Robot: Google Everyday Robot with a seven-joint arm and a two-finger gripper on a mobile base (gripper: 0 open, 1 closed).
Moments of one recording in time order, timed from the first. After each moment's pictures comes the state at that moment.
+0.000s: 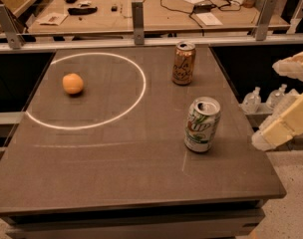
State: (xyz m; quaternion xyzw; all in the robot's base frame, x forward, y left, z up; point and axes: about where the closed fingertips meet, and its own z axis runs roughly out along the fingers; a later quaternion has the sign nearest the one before) arm 0.410 -0.200 0.980 -0.49 0.82 0.10 0.29
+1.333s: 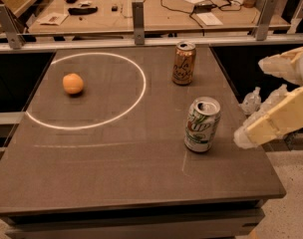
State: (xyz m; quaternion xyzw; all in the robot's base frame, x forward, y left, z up) arm 0.400 -0.164 0.997 -0.47 0.79 0.16 0.35
